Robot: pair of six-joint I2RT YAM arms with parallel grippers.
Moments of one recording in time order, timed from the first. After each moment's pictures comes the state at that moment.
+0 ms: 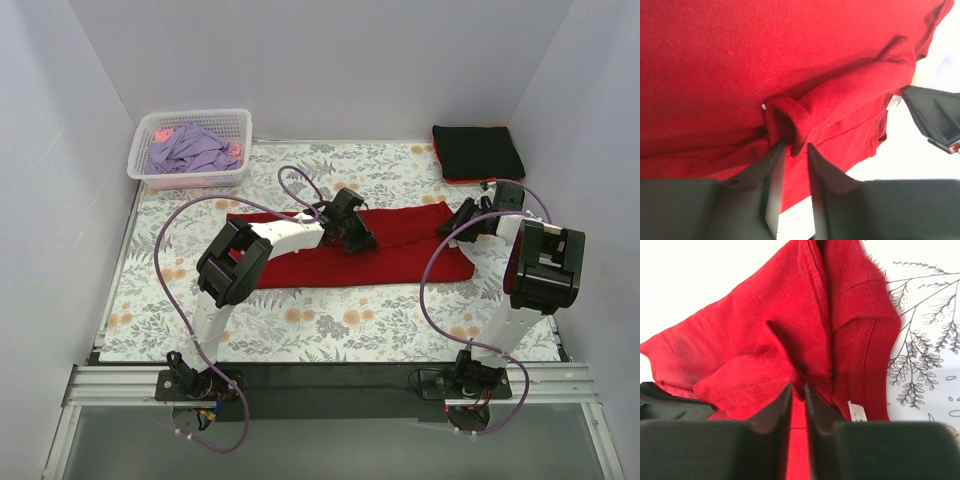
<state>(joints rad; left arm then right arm) -0.78 2.17 1.52 -0.18 0.12 -1.23 -0.24 1.81 1.01 -0.17 -0.62 0.36</state>
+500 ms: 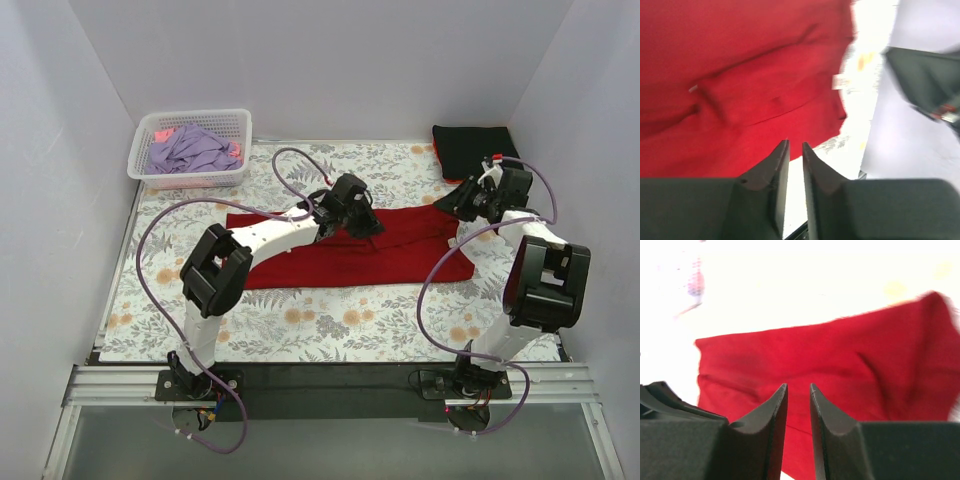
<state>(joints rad) -0.80 2.02 1.54 -0.22 0.07 -1.13 -0.21 1.66 1.02 -0.06 -0.71 0.42</state>
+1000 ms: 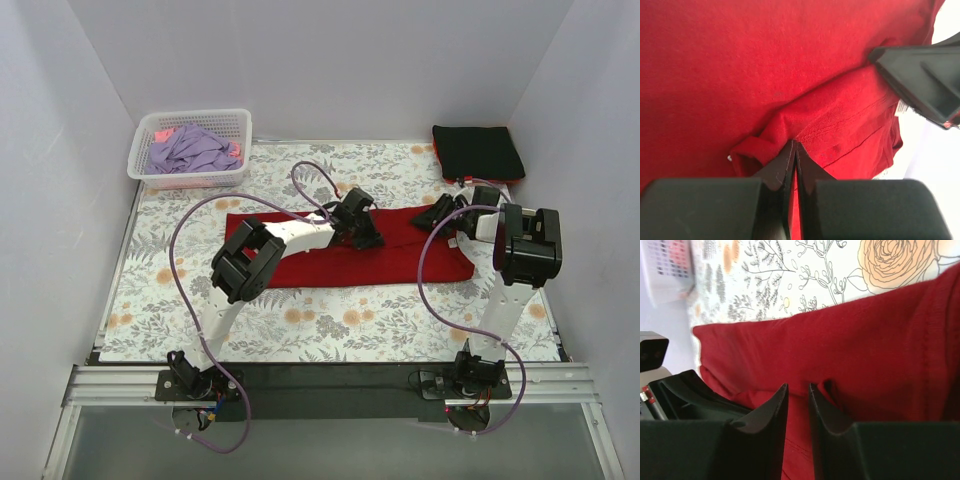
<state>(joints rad) -0.81 2.29 1.64 -0.13 0.08 -1.06 -0.14 2.01 1.02 0.26 -0.84 0.55</state>
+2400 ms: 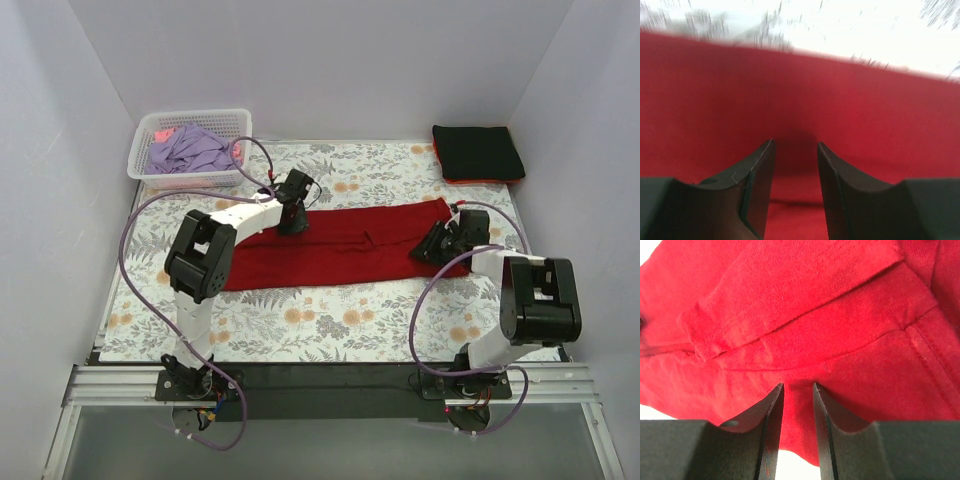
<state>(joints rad) -0.53 2.05 1.46 -0.47 -0.29 -0.68 -0.01 1.52 0.61 0.04 -0.43 0.49</state>
